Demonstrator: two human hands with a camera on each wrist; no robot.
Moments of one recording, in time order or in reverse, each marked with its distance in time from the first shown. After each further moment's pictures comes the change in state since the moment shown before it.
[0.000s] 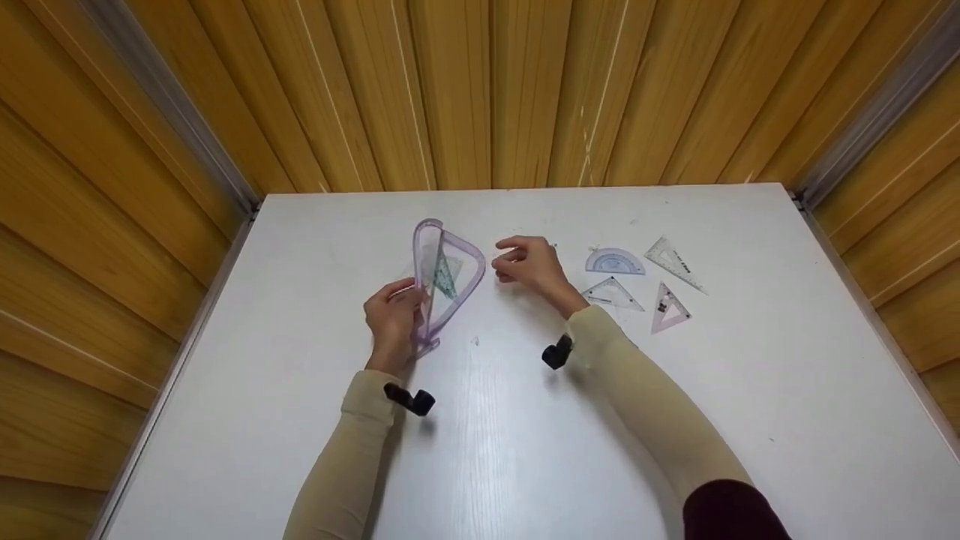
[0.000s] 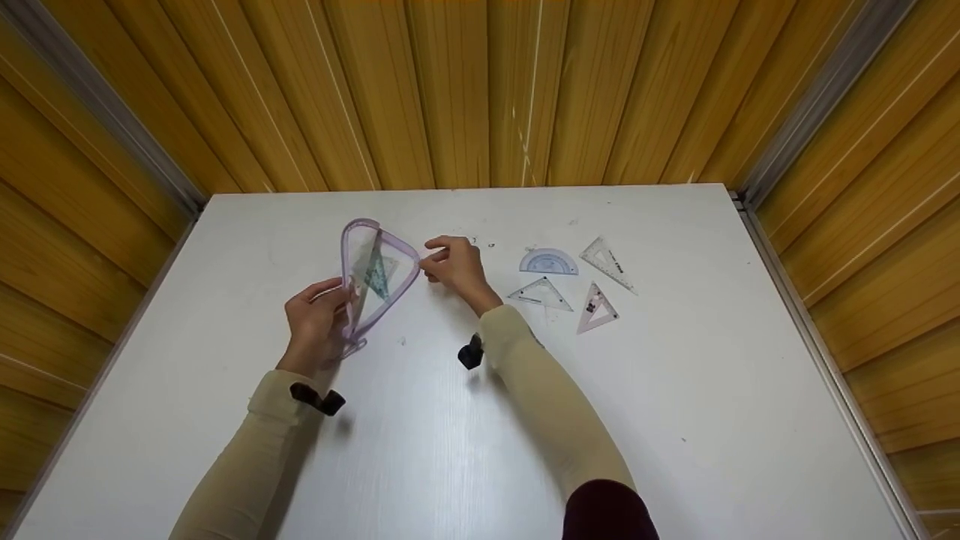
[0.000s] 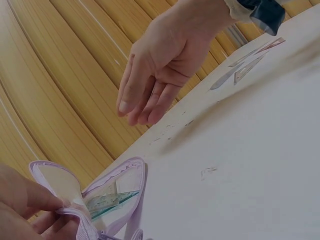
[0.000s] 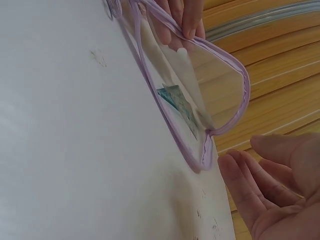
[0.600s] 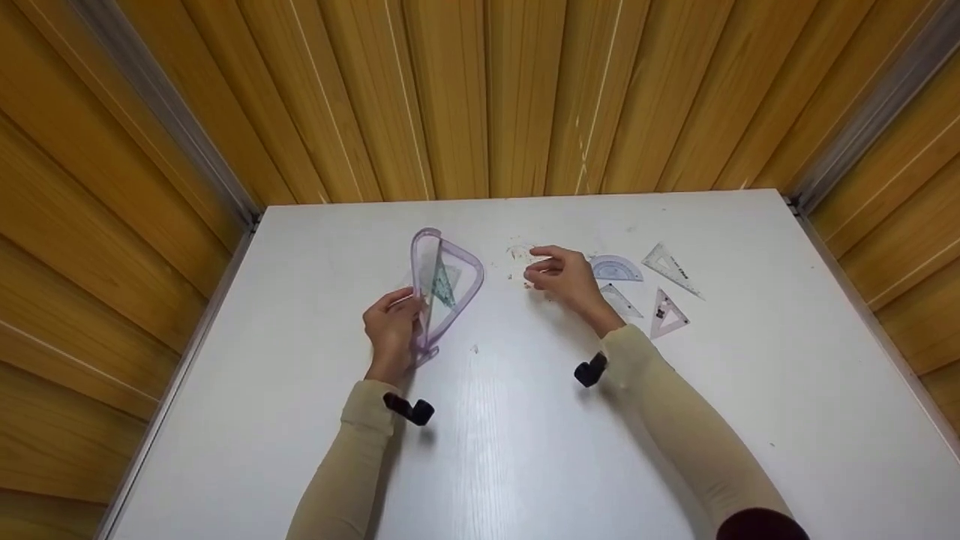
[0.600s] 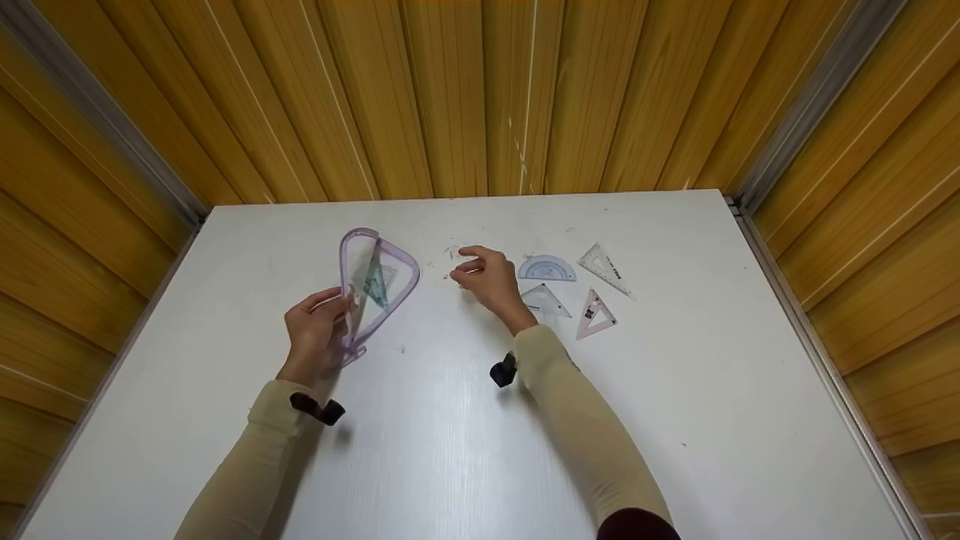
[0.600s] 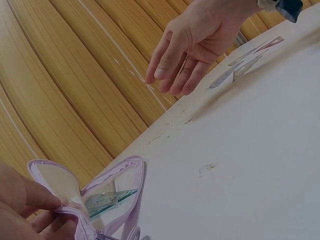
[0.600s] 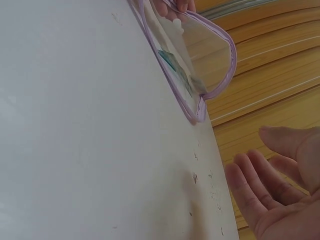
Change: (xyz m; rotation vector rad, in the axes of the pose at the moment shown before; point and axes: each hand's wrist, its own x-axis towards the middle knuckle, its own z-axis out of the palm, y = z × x) left_hand 0.002 -0.003 0.001 -0.009 0.030 0.027; right_hand -0.024 0.022 -0.045 -0.022 0.078 -0.045
